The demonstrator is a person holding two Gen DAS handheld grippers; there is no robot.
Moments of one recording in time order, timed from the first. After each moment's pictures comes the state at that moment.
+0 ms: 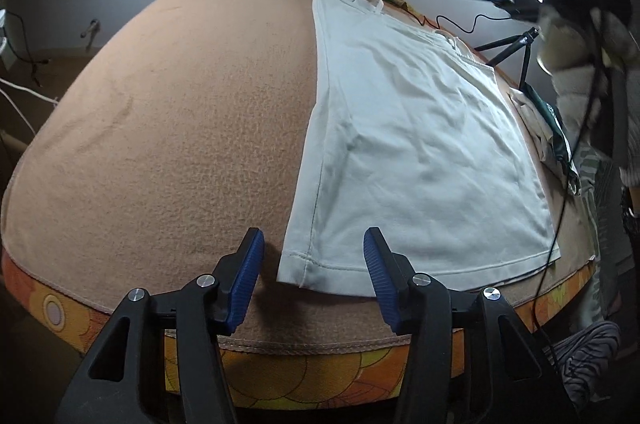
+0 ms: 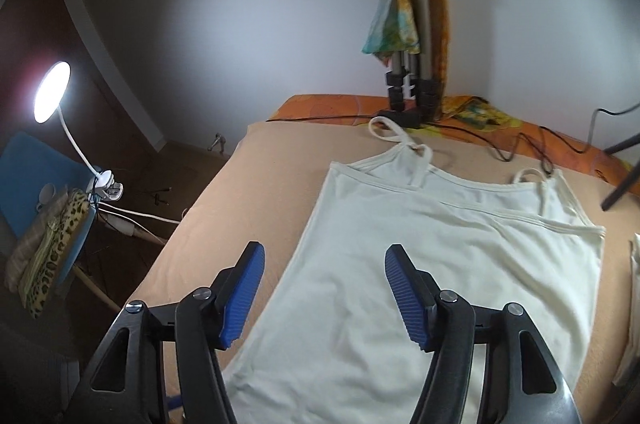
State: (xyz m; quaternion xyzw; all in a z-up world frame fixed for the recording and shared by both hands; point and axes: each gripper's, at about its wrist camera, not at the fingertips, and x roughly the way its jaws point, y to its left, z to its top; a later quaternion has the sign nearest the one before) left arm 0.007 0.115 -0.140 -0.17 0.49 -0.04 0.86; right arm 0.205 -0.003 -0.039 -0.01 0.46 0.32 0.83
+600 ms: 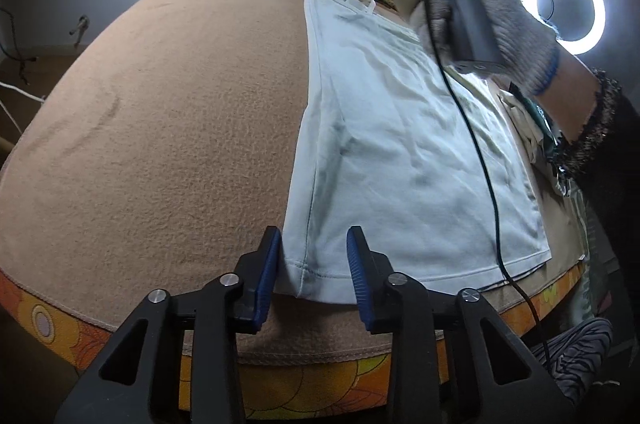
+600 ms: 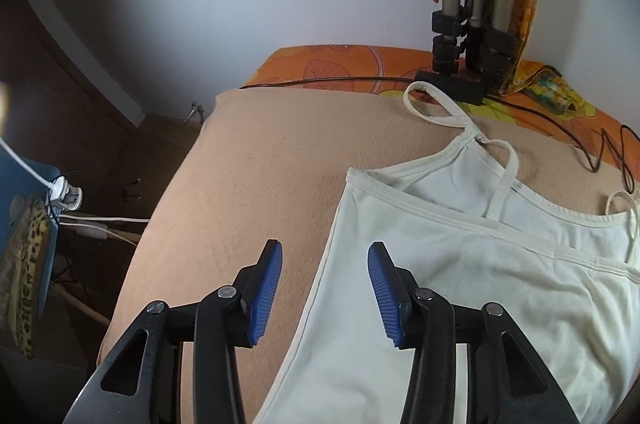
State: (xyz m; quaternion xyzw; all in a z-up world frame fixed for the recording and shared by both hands) left arm 0.010 0.120 -0.143 -0.19 0.48 -0.06 0.85; right arm 0.295 0.090 -0.122 -0.03 0.54 0.29 0.79
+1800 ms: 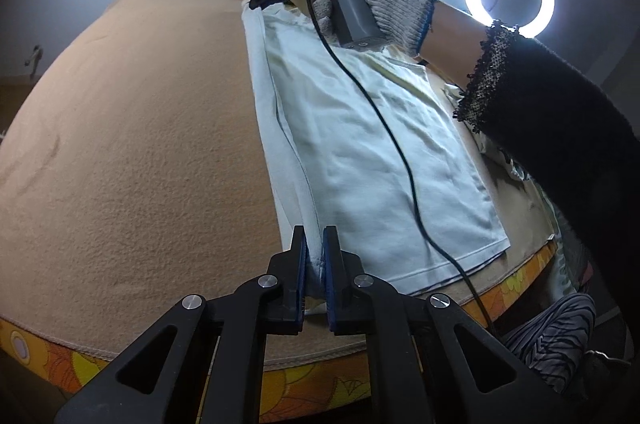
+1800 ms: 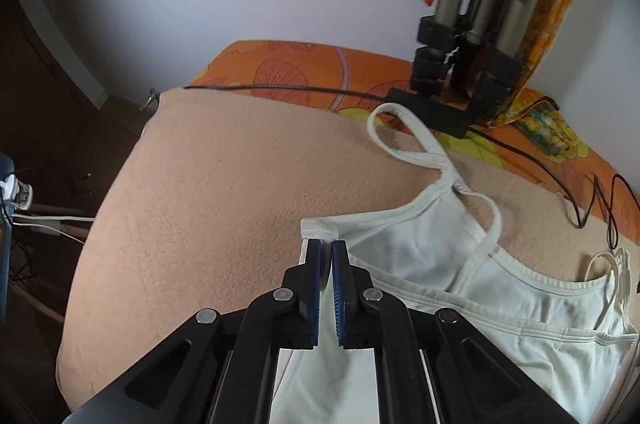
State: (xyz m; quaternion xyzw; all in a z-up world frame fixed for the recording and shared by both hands) left arm 0.010 0.090 -0.122 -0.17 0.45 -0.15 0.87; right arm 0.336 0.095 -0.144 -0.08 0.53 0.25 0.81
